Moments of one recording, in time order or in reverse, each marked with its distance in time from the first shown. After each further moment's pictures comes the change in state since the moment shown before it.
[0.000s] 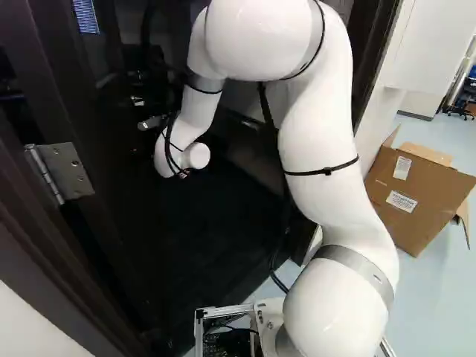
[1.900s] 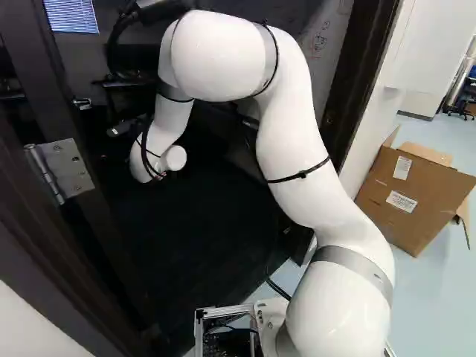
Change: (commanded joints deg) arm 5.5 -7.3 -9.7 -4.4 0.0 0.0
